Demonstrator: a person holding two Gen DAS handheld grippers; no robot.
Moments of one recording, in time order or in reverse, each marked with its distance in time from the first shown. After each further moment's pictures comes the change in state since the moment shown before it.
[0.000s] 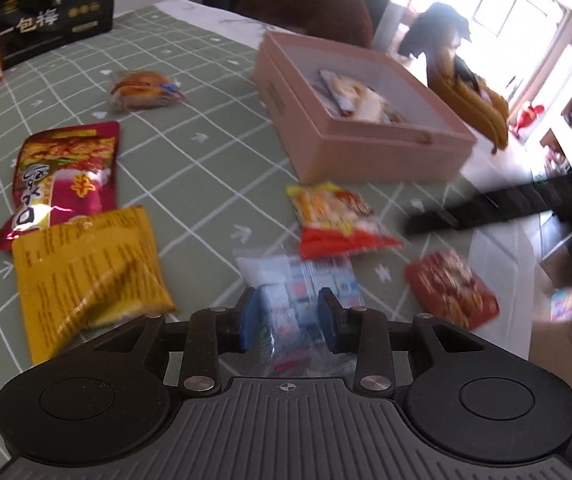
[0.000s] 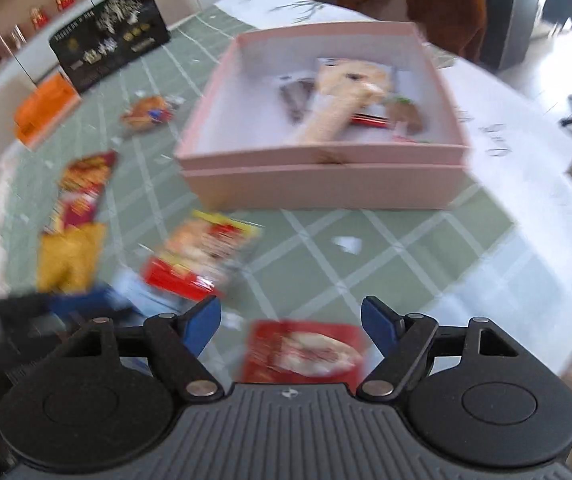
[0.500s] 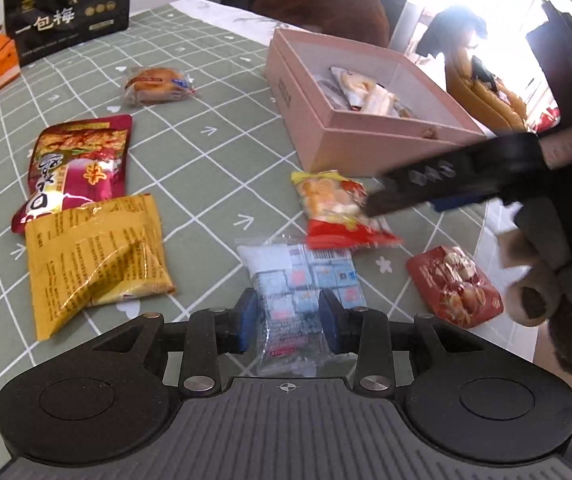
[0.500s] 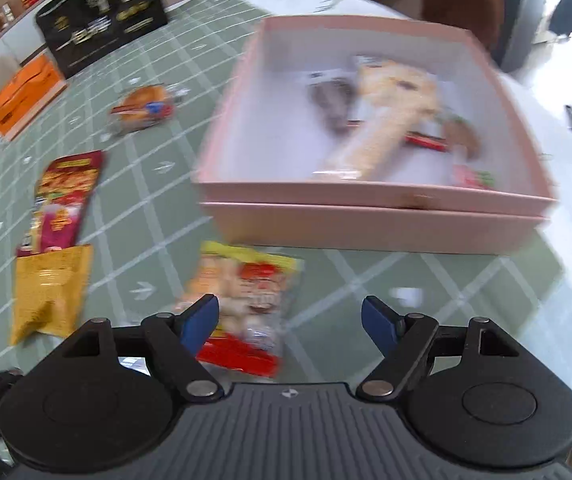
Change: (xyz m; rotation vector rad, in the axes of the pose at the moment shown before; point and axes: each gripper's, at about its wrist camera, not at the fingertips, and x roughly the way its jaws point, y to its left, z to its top) left arm -0.006 -0.008 -0.004 -0.038 -0.003 0.053; right arm 0.046 0.031 0.025 -0.042 0.016 -0.109
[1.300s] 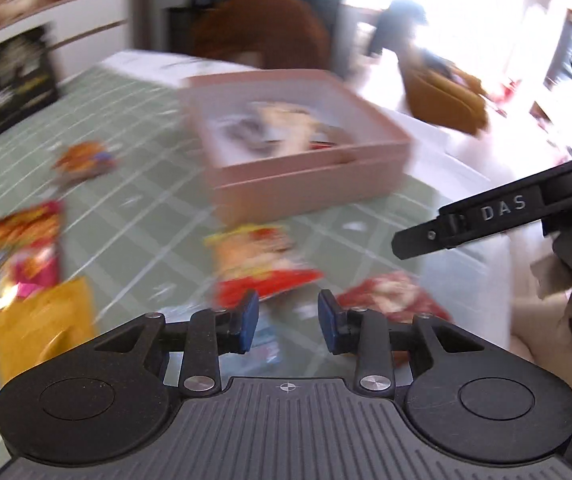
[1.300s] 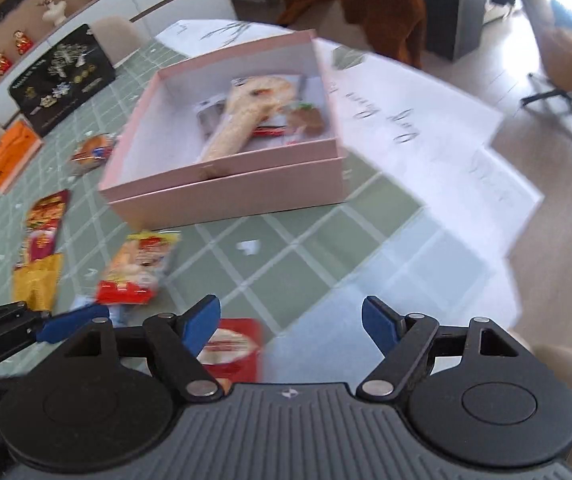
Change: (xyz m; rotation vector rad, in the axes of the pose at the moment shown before) left arm -0.006 -0.050 0.013 0.146 -0.074 -0.024; right arm -0.056 -0.096 -0.045 0.158 -0.059 0.064
